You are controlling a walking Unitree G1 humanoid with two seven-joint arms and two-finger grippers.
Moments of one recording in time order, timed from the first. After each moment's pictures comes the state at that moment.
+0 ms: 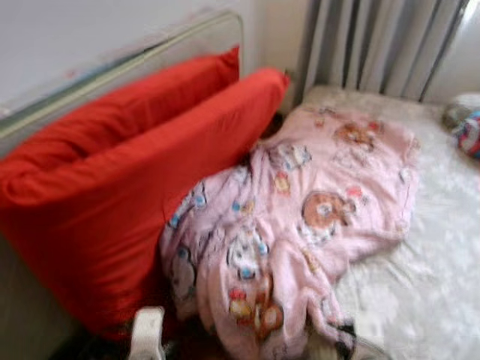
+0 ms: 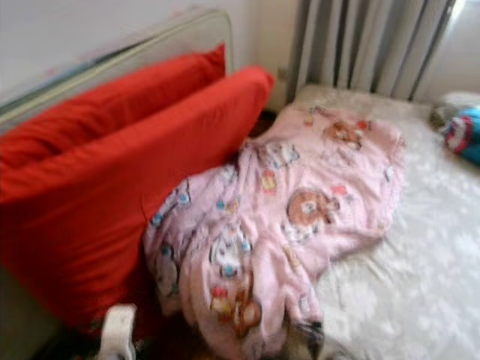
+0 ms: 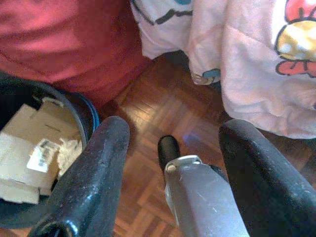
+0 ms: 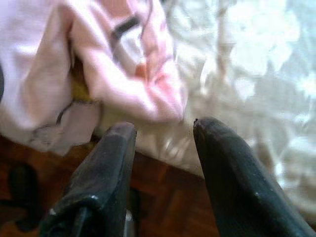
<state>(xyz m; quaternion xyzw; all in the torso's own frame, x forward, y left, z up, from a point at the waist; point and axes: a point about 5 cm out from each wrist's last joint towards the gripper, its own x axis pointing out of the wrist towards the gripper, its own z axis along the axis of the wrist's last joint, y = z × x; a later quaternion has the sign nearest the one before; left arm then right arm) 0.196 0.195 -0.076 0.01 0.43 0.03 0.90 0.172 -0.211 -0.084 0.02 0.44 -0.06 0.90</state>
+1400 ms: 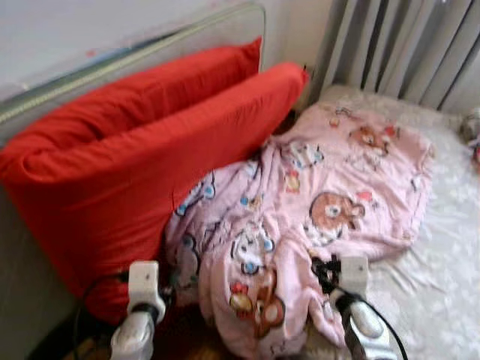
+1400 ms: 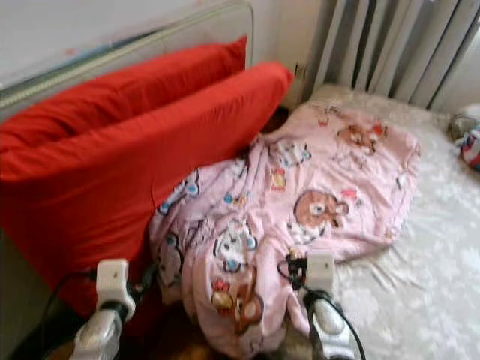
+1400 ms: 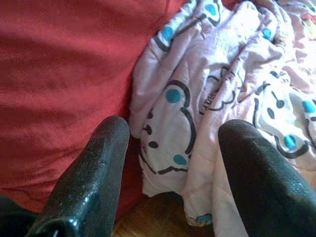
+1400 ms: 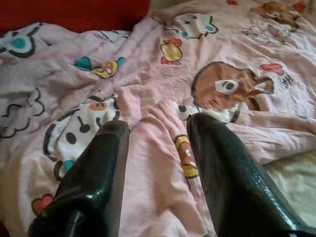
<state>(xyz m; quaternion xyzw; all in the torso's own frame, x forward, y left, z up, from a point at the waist) 0.247 0.204 -0.010 0.00 0.13 0.03 0.99 0.261 -0.173 -0.012 0.03 0.14 0.03 0.99</state>
